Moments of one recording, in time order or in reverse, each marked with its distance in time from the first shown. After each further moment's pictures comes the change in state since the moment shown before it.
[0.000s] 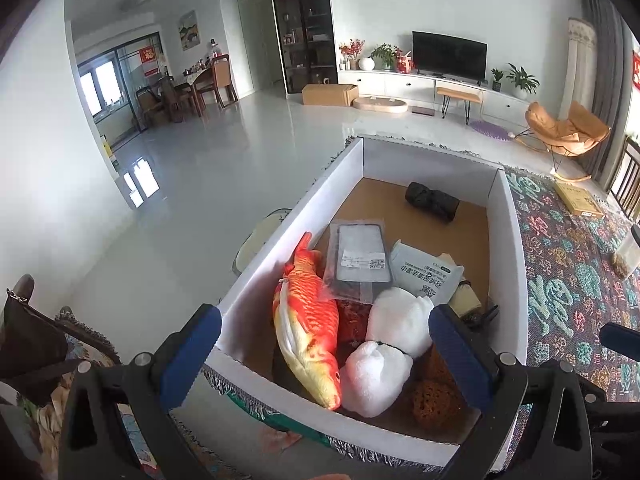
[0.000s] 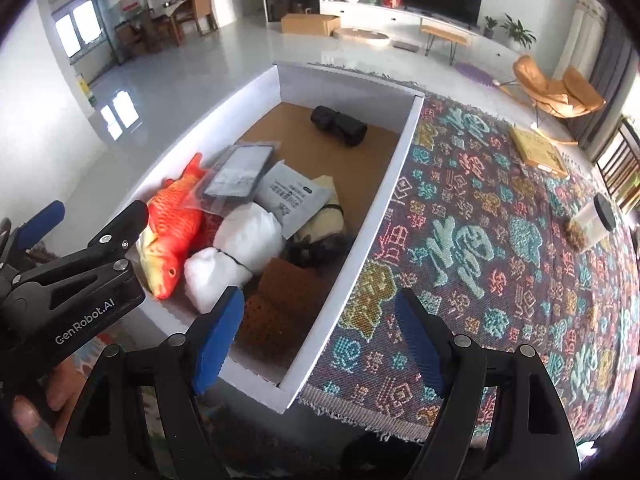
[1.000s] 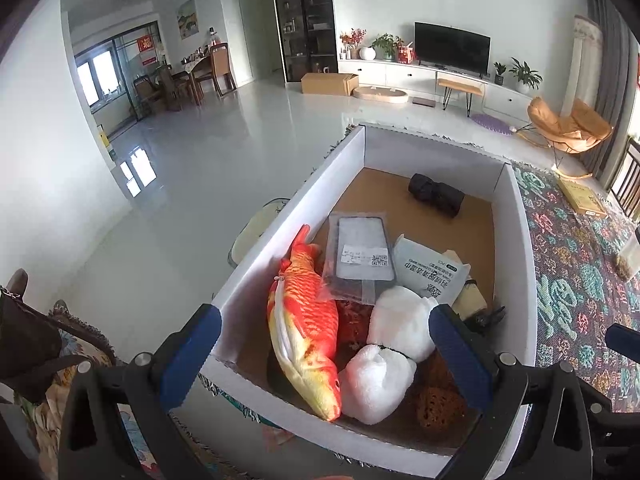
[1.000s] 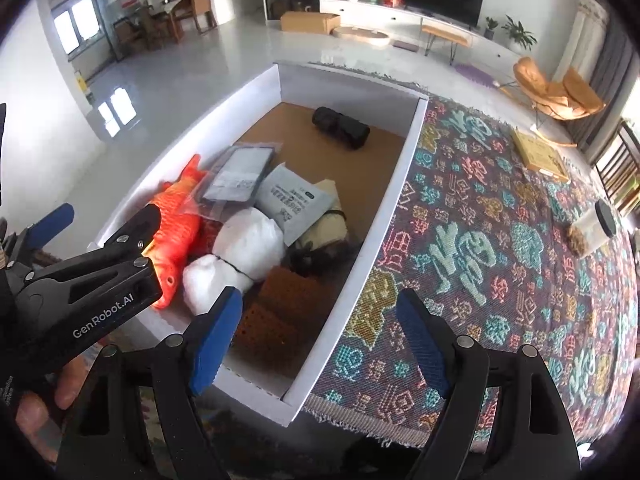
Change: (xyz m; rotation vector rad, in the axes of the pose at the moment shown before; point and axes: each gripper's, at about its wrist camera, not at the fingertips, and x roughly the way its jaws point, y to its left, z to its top) left arm 0.024 0.001 0.005 -0.012 0.042 -0.011; right arm 0.010 0.007 0.010 -0.004 0.010 -0.014
